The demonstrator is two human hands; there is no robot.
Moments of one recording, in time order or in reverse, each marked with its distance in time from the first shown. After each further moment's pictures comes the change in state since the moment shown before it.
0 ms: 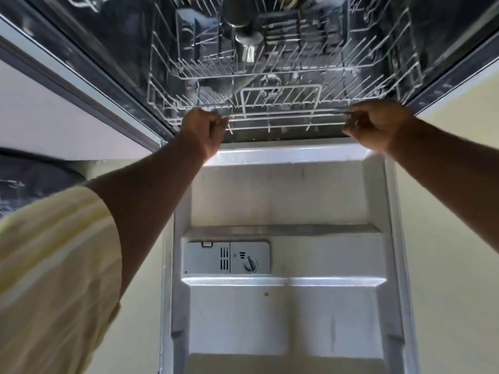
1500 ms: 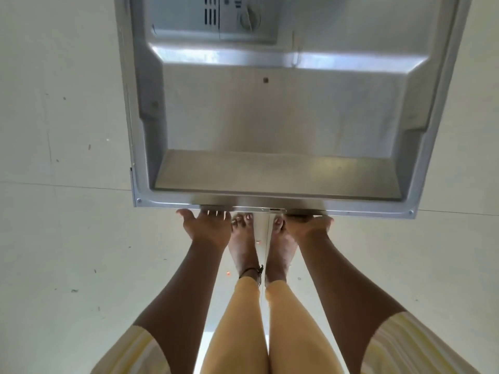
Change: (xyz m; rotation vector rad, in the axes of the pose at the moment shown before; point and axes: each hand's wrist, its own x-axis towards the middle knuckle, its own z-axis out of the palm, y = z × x) left_hand -0.293 -0.427 -0.290 -0.540 0.495 -0.461; right_hand -0.260 0.519 -0.156 0.882 0.651 0.574
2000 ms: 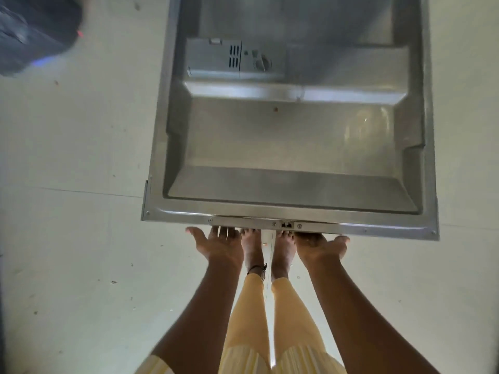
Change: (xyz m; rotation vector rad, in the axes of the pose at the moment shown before) left_hand -0.132 0.031 0.003 -0.248 0.029 0.022; right_hand -0.168 -0.013 -0.017 0.022 -0.077 -0.021
